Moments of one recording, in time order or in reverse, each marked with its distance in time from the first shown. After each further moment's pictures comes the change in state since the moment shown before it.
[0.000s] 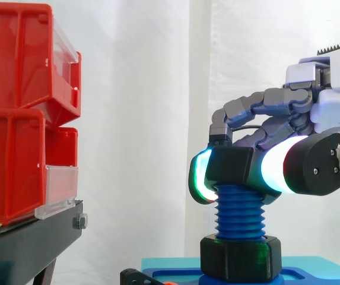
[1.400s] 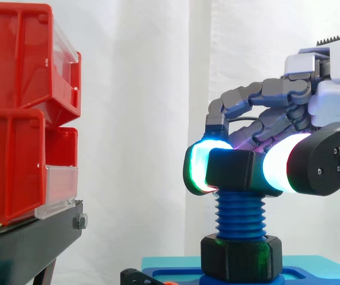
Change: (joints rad) arm -0.007 0.001 0.005 0.012 -0.040 0.000
